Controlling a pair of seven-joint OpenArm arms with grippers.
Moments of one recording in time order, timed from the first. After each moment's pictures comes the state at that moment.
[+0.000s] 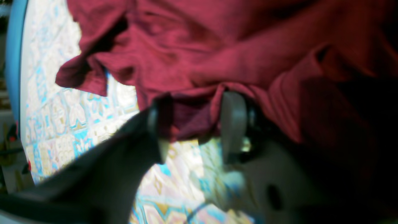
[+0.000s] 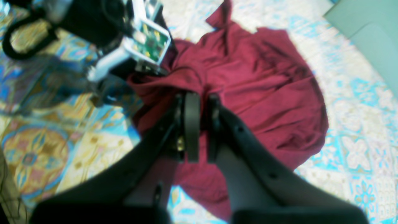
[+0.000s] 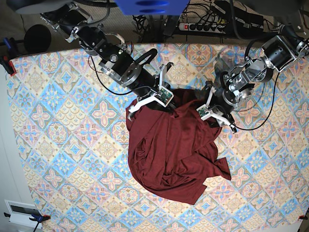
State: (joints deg) left arm -19.0 -39.7 56.1 78.1 -0.2 0.0 19.0; right arm 1.8 19.0 -43.2 112.6 -0.3 7.6 -30.9
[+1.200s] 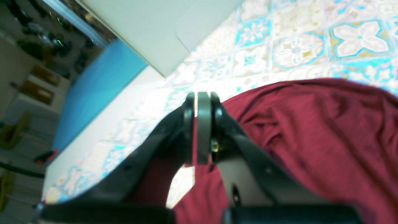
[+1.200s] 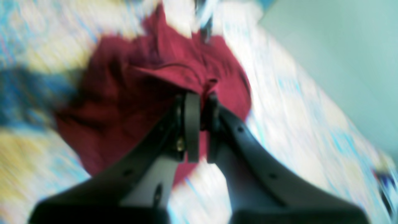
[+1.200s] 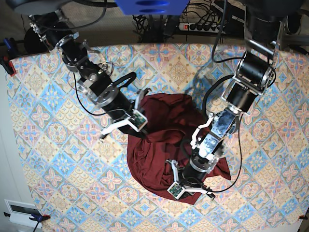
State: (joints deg) left arm -40.3 -12.5 39.7 62.6 -0.1 -0.4 16.1; right arm 6.1 27.1 -31.7 111.1 0.9 8.5 -30.9
